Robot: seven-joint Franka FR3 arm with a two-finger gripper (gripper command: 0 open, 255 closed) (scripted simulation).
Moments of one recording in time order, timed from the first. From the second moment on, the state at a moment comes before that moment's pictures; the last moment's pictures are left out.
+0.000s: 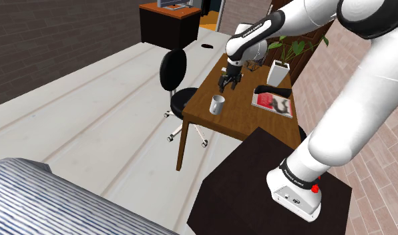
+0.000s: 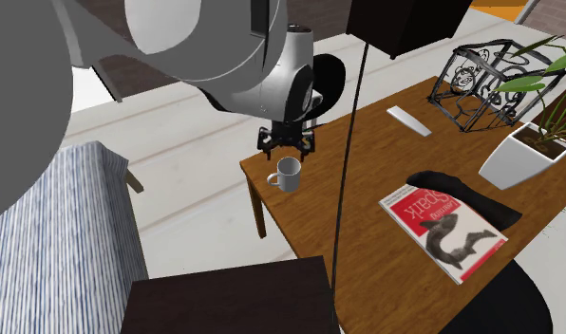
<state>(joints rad) -0.09 0.13 -0.26 -2.27 0.07 2.35 -0.23</state>
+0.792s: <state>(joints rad) -0.18 0.48 -0.25 -2.06 0.20 2.44 -0.32</state>
